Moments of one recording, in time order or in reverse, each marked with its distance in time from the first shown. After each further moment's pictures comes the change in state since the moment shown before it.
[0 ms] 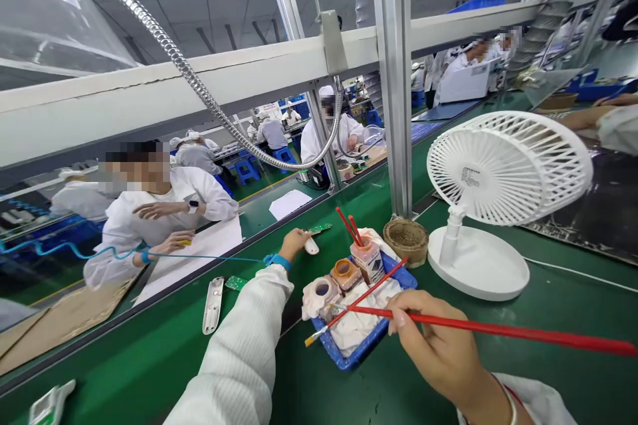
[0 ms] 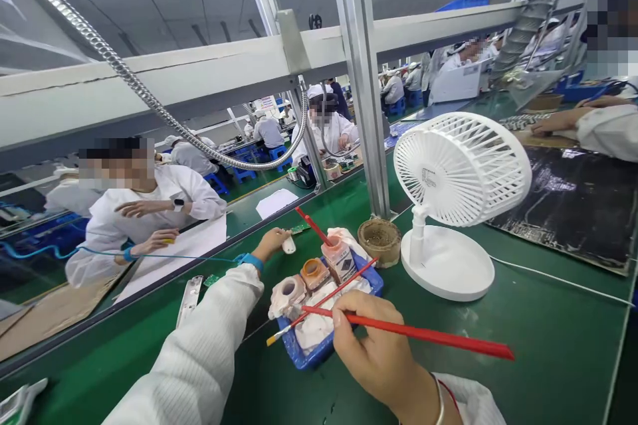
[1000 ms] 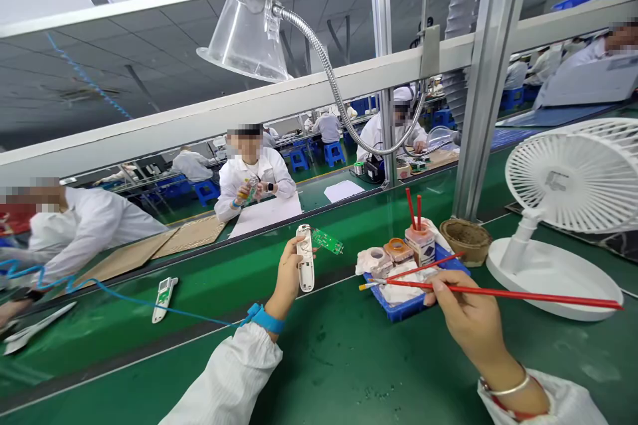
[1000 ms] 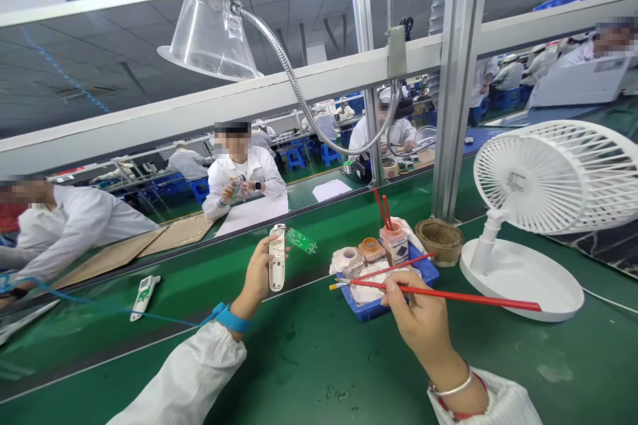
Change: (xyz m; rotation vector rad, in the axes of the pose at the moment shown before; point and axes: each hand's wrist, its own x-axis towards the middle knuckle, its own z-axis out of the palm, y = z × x) left_hand -0.229 -0.049 -0.114 -0.715 0.268 0.265; right_hand -0.032 -0.004 0.022 0.144 0.021 0.094
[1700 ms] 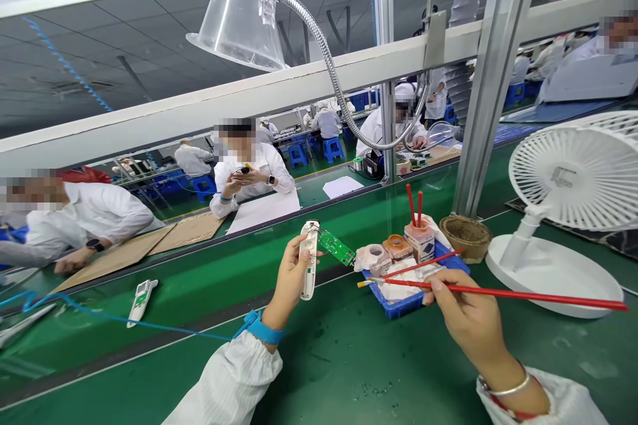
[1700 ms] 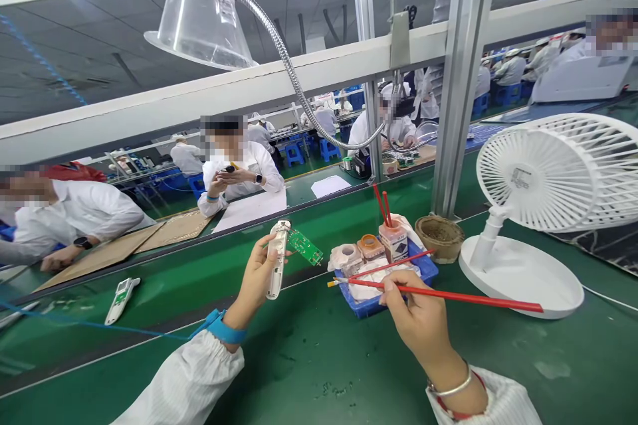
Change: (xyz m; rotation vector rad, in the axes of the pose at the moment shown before) left_hand -0.025 0.021 0.018 0.059 -0.028 -0.031; right_hand 0.000 -0.005 0.002 0.027 0.000 0.059
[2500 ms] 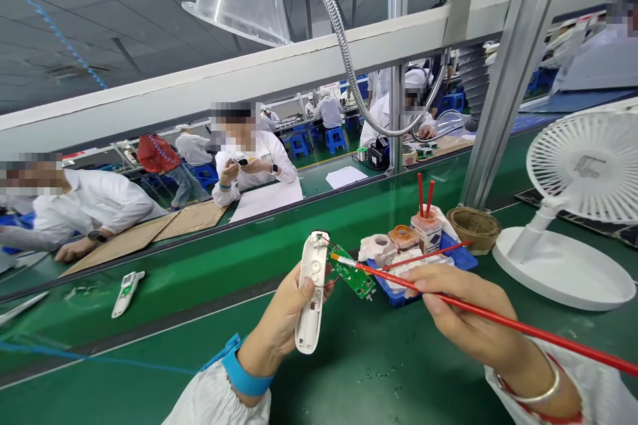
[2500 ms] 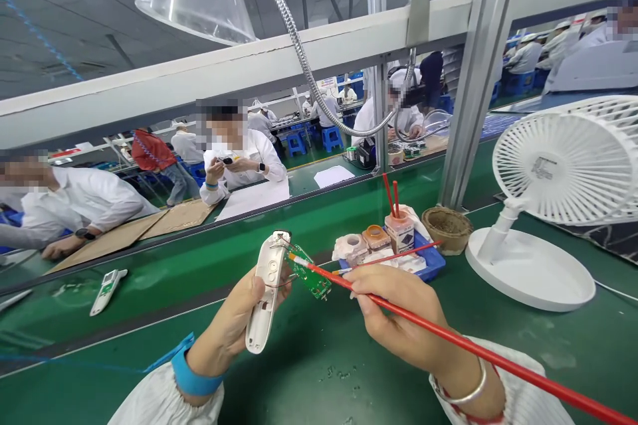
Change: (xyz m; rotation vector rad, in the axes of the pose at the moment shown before) left_hand -0.069 0.050 0.003 -0.421 -0.209 -0.333; right_hand 0.023 -0.057 -0.003 0.005 -0.306 -0.459
